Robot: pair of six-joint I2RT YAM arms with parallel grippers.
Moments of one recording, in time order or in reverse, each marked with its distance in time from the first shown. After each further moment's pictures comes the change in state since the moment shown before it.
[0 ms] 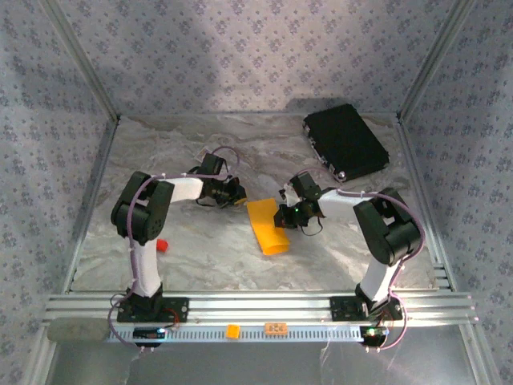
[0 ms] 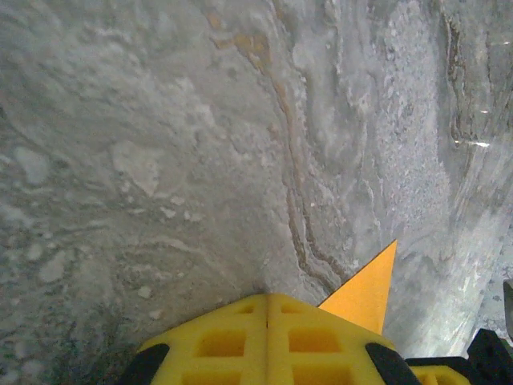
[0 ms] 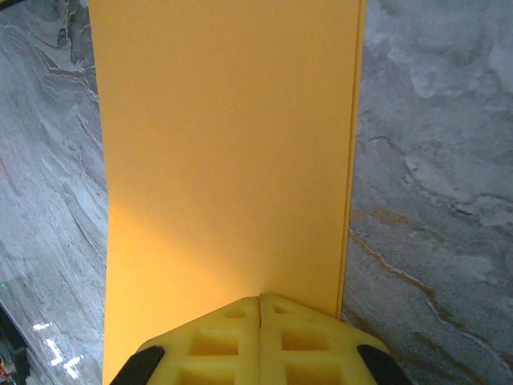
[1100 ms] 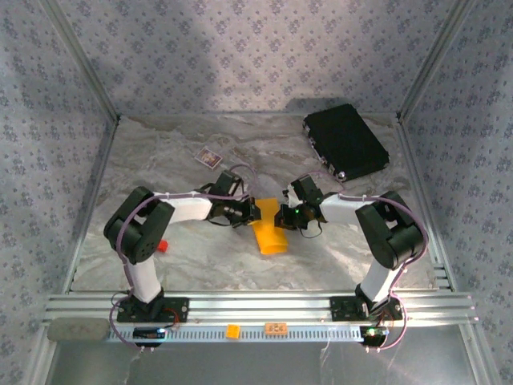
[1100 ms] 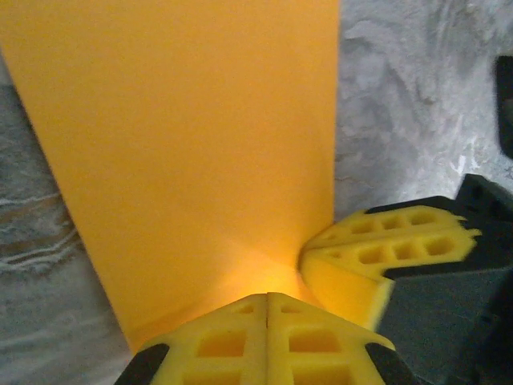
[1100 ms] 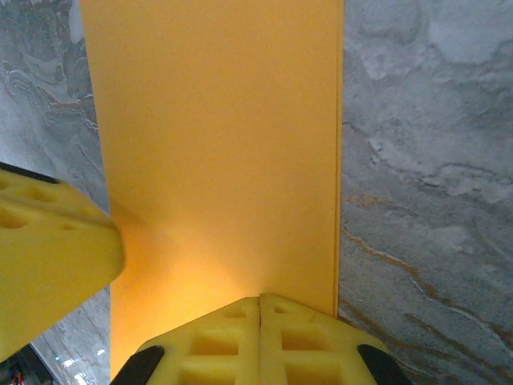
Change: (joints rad) left arm -0.214 -0.157 -0.191 0.076 0.008 -0.084; right arm 0.011 -0.036 -0.060 0.093 0.031 0.146
